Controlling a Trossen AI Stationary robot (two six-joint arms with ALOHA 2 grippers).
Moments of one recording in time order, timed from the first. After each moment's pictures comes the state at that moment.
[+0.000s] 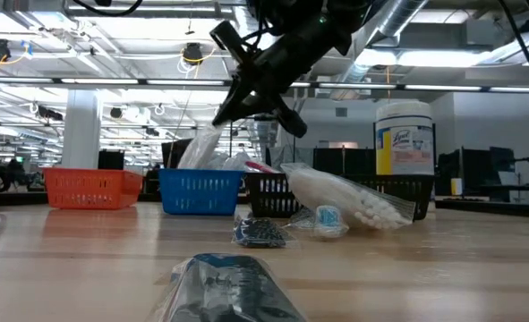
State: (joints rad) left arm -0.60 0.81 0.59 0.21 -0.71 -0.16; right arm -0.03 1.93 1.40 -0.18 -0.02 1.01
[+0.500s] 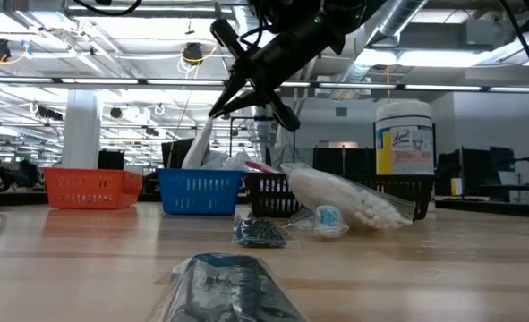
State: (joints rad) left arm -0.60 0.81 0.59 0.22 -0.71 -0.16; right arm -0.07 1.93 1.43 -0.16 -0.01 1.07
